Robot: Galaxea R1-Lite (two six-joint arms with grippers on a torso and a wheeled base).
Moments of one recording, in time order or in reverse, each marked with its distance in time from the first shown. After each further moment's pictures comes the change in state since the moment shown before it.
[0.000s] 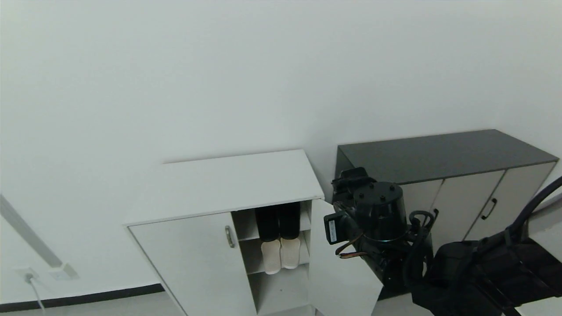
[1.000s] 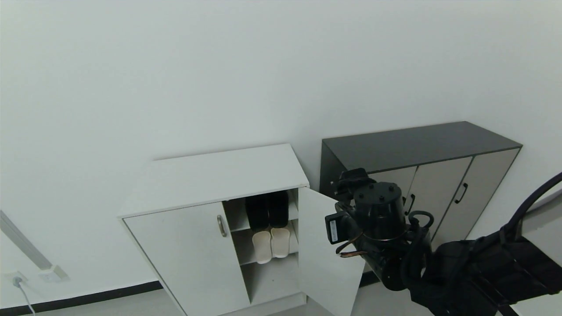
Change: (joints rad) left arm 0.000 0.000 0.000 0.000 0.000 0.000; right arm -0.016 0.012 0.001 -0.003 0.000 -0.006
